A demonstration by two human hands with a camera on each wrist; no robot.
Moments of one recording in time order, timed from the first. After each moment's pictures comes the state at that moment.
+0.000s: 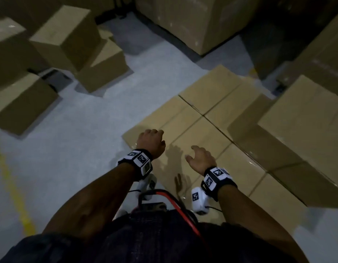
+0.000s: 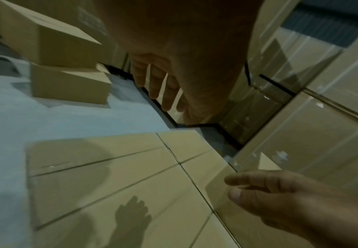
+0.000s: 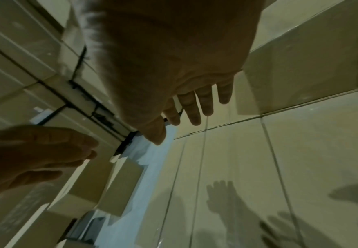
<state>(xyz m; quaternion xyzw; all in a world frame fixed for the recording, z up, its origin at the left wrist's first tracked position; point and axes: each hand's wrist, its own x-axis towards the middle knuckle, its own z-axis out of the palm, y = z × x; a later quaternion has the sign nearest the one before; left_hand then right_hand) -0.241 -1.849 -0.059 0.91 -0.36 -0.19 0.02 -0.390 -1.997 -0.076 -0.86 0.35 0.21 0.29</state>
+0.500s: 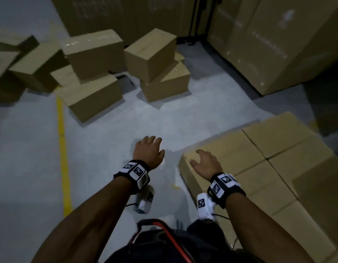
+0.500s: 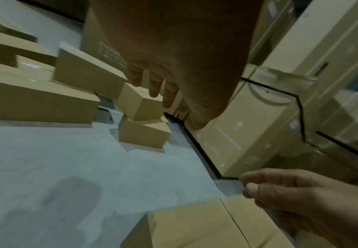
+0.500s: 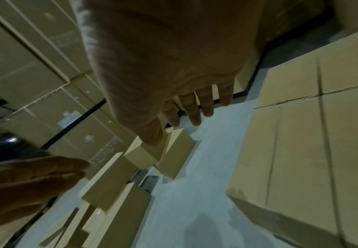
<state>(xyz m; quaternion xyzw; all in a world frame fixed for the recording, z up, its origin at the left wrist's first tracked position) -0.081 -1.542 -0.047 0.97 -0.21 -0.13 0.08 -0.170 -1.755 -0.040 -0.93 0.21 0.20 0.24</state>
